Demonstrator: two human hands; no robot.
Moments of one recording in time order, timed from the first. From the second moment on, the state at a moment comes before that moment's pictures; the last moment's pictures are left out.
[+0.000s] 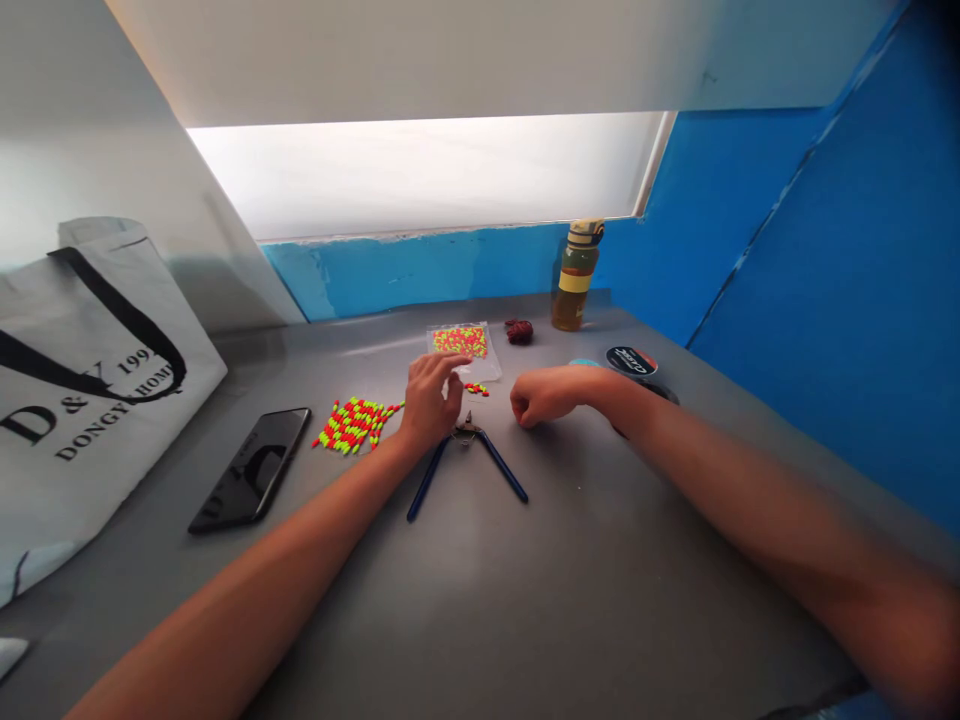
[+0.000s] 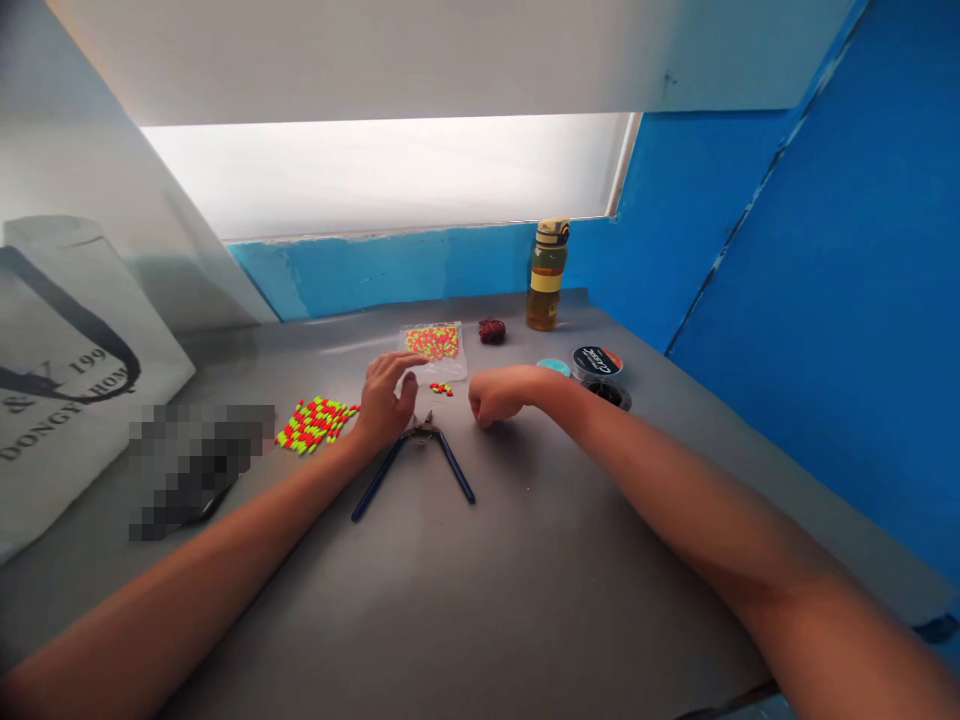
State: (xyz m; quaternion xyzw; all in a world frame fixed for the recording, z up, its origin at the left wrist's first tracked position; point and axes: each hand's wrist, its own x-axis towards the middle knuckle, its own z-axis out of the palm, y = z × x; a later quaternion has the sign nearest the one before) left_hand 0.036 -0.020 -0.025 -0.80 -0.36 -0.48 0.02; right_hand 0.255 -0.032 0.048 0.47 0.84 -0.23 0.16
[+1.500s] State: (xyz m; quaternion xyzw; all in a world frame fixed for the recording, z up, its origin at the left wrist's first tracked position) left_hand 0.040 -0.019 -0.031 -0.81 -0.40 -0.44 0.04; right_hand 0.264 -0.022 0.029 0.45 0.73 -0.52 0.06
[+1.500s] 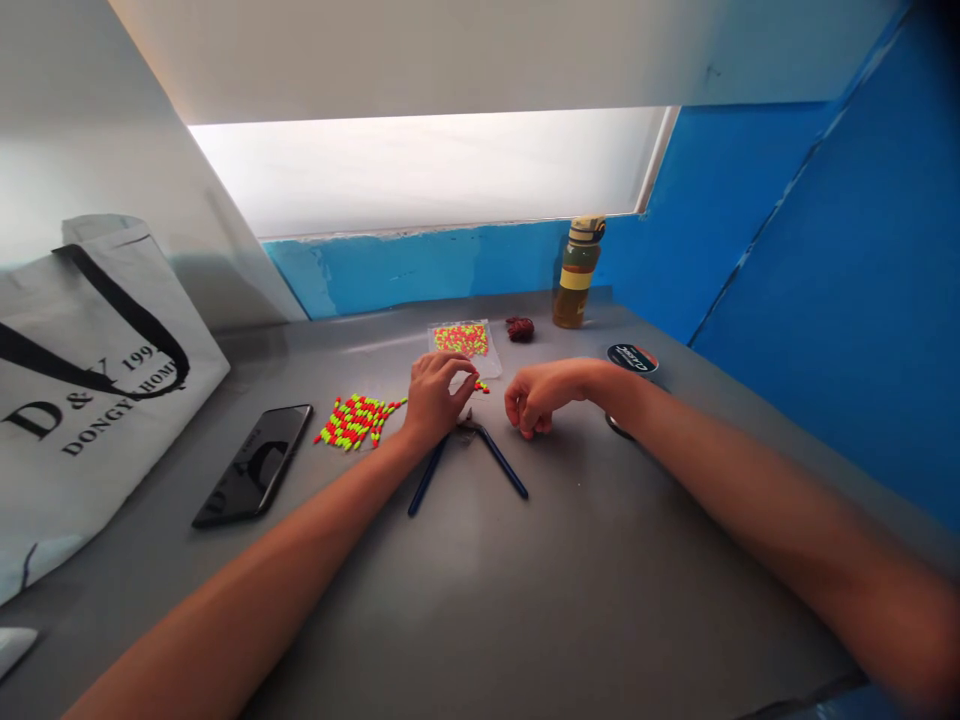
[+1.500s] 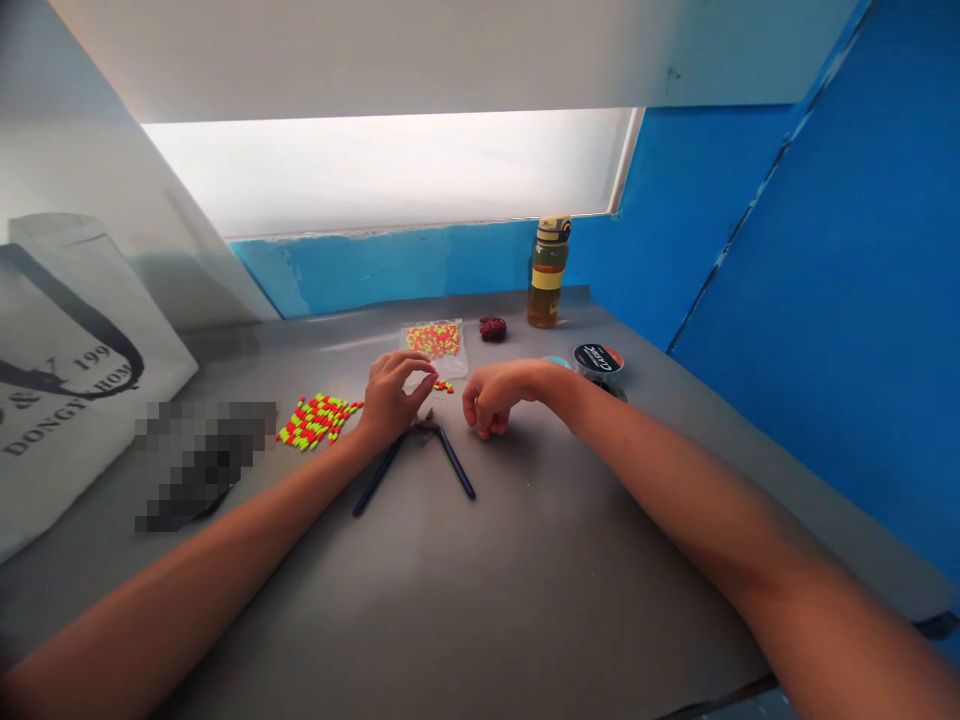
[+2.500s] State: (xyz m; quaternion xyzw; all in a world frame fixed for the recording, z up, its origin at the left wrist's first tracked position) left_hand 0.040 -0.016 -0.034 -0.81 -0.37 -0.45 0.04; right_hand 0.242 -0.024 0.023 0.41 0.85 -0.32 -0.10
